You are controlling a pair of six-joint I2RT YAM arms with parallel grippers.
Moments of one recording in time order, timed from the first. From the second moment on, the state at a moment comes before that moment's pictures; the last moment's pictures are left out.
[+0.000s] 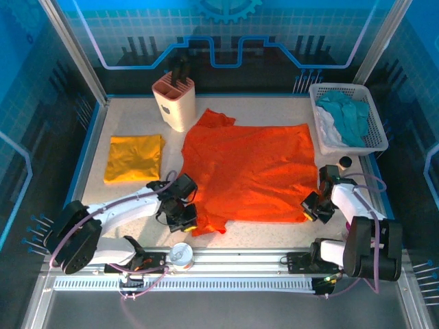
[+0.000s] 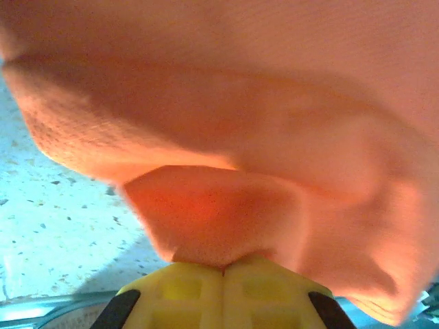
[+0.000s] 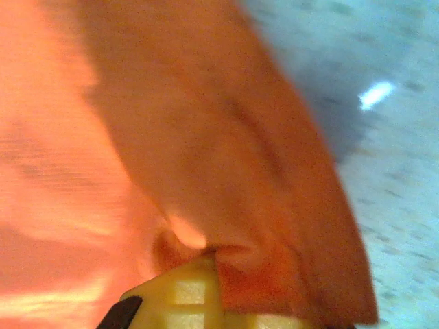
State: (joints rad) left arm -0.68 1.29 0.68 -0.78 0.34 -1.08; right arm -0.13 1.23 0.56 -0.85 -0.14 0.72
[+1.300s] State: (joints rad) left arm -0.22 1.48 2.02 -1.09 0.20 -0.38; right arm -0.06 1.15 1.41 -0.72 -0.31 0.43
